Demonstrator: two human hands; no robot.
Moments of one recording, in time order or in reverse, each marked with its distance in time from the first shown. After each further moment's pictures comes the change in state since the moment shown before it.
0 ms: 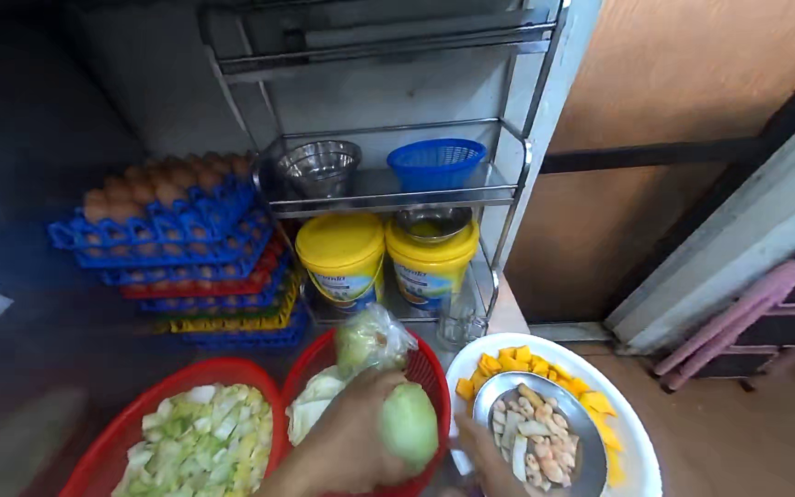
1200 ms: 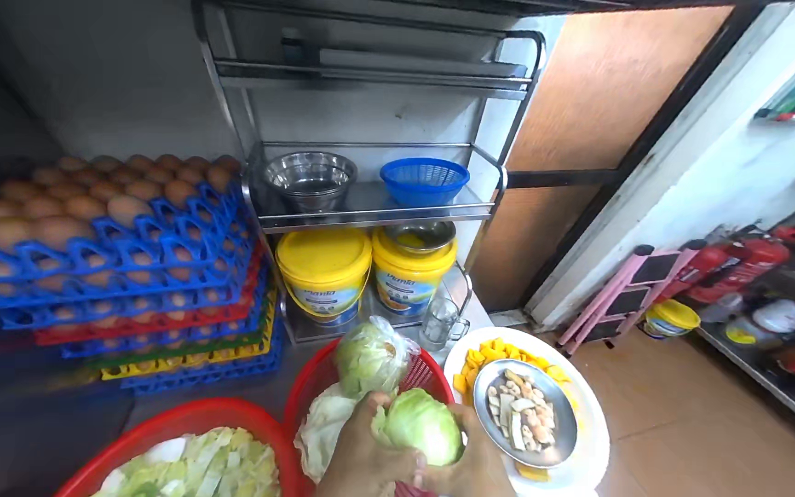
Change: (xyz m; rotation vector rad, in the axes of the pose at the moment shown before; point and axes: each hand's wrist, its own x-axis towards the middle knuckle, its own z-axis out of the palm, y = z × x) left_hand -0.029 -0.066 0.007 -0.836 0.057 -0.081; right_hand 0.030 -0.020 0.085 -0.267 0.419 0.063
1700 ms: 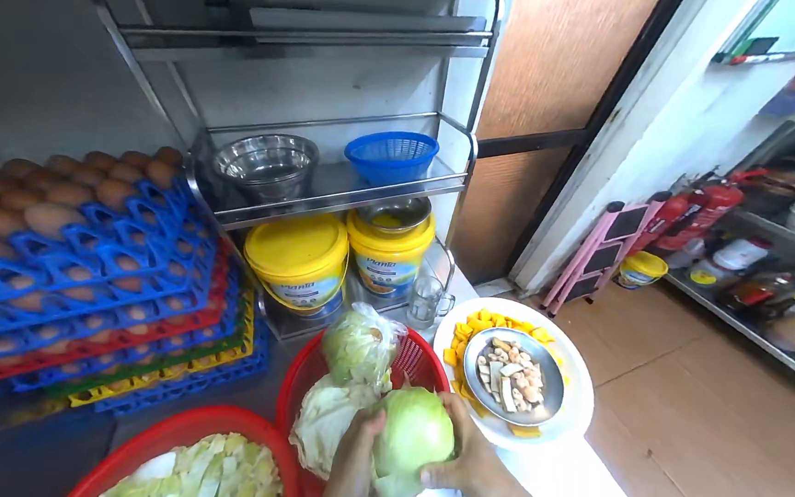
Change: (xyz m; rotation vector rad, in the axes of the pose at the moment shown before) left_hand -0.017 -0.022 0.021 -0.559 0.104 -0.367; right_hand -0.011 0.031 0.004 0.427 -0.201 0.038
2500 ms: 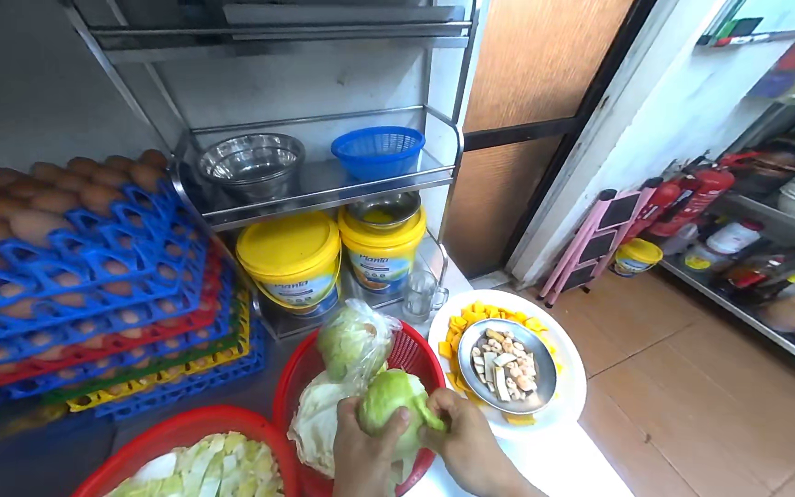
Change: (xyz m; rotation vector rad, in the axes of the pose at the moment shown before) left_hand 0.004 -0.011 0.016 0.399 0.238 0.326; right_hand 0.005 -0.027 0.005 -0.512 0.128 0.025
